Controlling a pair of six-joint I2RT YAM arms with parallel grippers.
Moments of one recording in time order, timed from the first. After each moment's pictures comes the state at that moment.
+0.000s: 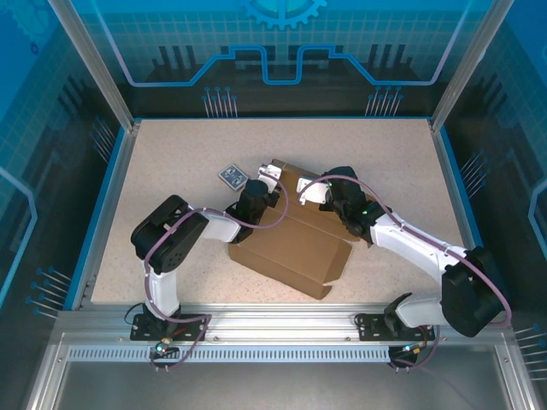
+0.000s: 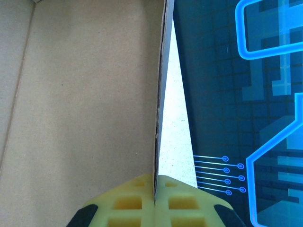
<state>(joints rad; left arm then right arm) -0.61 1.91 0.86 0.78 -0.42 0.11 0.58 1.33 0.85 -0.07 0.31 -1.07</state>
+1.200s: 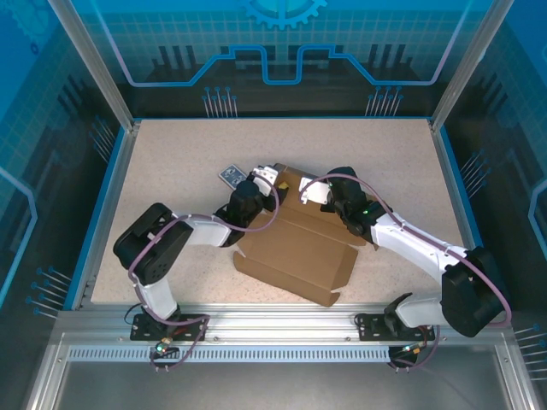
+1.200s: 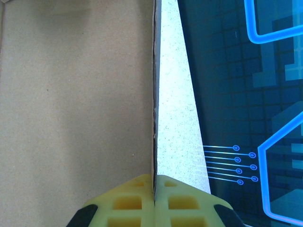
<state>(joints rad) -0.60 1.77 0.77 0.75 -0.19 0.03 0.57 1.33 0.85 -0.10 0.33 -1.01</state>
